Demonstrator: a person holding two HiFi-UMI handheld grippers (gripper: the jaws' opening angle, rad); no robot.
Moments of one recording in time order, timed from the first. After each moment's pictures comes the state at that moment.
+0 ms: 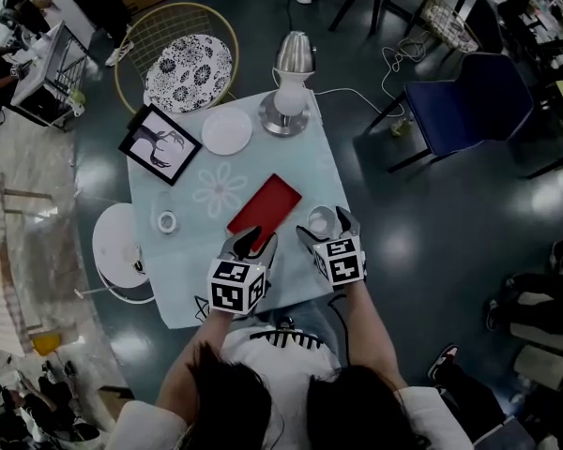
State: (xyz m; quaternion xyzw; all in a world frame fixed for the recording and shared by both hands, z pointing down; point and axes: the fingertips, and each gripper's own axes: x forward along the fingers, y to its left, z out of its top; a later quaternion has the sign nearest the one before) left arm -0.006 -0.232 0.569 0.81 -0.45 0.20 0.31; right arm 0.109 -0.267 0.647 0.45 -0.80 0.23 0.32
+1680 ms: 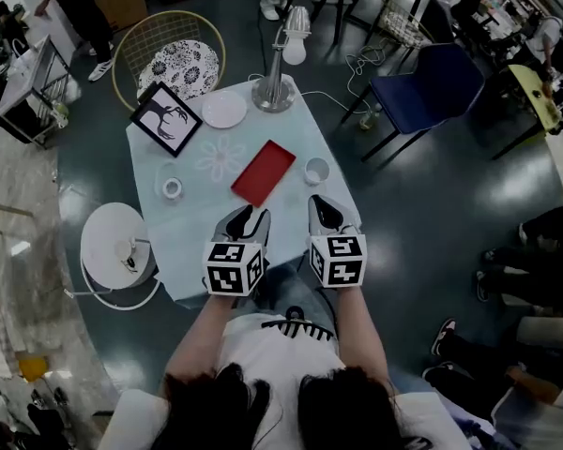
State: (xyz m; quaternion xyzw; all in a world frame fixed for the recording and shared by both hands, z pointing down) left arm -0.050 -0.131 0.511 0.84 -0.47 0.12 0.26; right arm 0.068 -0.143 0.503 0.58 -0.78 0.16 0.19
